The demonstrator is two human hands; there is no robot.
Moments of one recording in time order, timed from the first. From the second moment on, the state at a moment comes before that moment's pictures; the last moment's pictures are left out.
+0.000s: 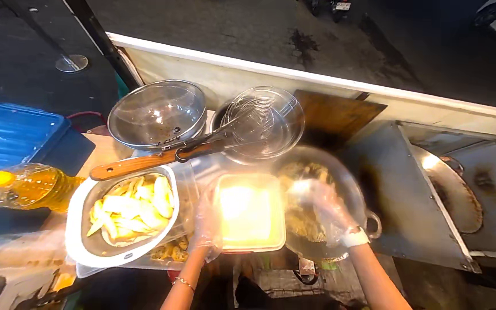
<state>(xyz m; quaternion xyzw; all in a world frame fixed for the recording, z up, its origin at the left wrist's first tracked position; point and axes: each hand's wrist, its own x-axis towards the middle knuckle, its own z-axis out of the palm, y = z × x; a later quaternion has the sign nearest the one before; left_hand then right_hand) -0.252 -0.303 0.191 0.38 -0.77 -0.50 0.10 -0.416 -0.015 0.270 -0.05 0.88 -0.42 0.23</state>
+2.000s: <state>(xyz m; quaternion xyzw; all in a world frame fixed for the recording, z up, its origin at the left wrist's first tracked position) -0.223 -0.214 0.282 -0.12 -0.84 -0.52 0.09 -0.343 -0.117 0.260 -0.06 0.63 -0.60 0.49</state>
